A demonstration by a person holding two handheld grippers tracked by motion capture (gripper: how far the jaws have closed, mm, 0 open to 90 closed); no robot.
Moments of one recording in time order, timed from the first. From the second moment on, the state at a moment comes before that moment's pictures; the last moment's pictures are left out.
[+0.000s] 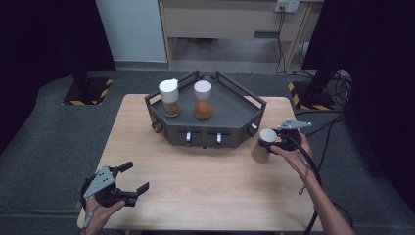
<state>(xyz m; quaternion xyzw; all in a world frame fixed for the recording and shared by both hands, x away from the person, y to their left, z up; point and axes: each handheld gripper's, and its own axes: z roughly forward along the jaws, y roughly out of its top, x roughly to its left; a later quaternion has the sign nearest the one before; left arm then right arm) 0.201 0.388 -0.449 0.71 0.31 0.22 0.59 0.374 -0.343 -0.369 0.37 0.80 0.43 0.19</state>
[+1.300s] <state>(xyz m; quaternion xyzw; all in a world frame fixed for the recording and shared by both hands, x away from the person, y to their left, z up) 0.203 0.388 -0.449 0.71 0.31 0.22 0.59 0.382 -0.343 -0.288 0.28 0.84 0.44 0.15</state>
